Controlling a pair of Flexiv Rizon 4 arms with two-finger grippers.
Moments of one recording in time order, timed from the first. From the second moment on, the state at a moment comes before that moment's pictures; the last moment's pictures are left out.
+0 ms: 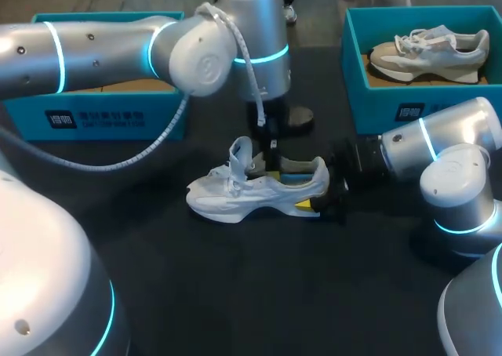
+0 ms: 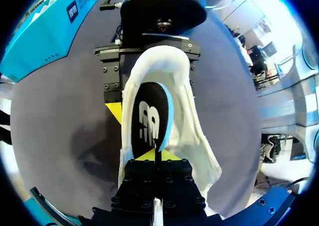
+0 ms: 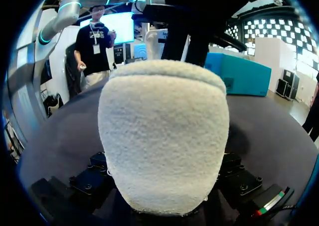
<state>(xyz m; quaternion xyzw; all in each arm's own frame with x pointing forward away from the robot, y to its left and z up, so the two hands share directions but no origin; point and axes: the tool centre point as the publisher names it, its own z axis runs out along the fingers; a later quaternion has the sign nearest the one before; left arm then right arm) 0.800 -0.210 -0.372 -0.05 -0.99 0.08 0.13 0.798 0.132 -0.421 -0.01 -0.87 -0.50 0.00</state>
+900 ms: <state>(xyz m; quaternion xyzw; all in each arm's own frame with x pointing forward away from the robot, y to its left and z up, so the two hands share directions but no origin) 0.792 -0.206 -0.346 -0.07 -0.98 0.13 0.15 0.798 0.132 -0.421 -0.01 -0.87 -0.50 0.00</state>
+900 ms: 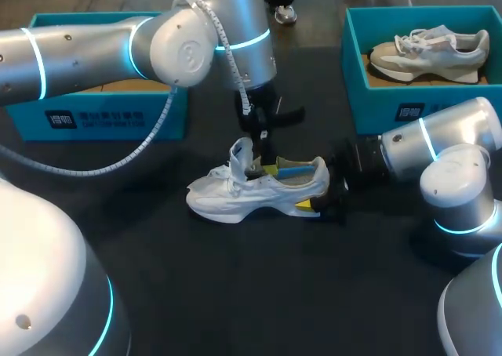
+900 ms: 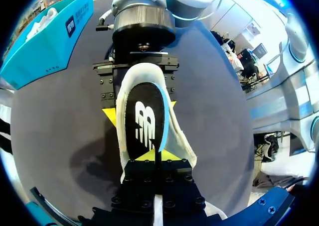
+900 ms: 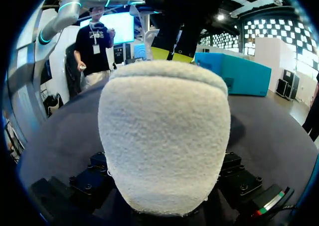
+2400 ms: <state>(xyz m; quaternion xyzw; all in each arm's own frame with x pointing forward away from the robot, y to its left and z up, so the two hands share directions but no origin) 0.787 -0.235 -0.305 -0.10 -0.96 0.21 0.14 0.798 0.131 -0.421 -0.01 -0.87 -0.50 0.00</state>
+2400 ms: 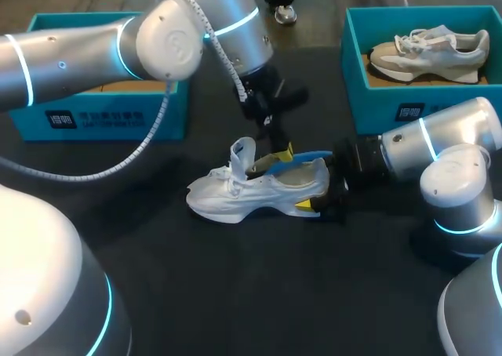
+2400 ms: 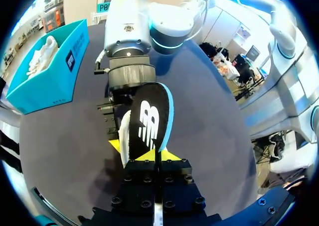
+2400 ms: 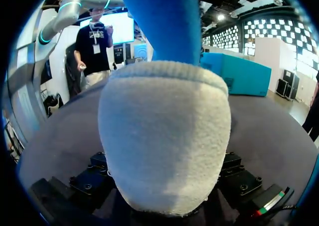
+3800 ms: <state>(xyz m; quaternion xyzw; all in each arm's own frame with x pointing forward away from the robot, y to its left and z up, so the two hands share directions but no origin) 0.796 -0.240 -0.300 -0.07 -0.97 0.22 -0.08 0.798 0.131 -0.421 -0.01 -0.87 -0.50 0.00</state>
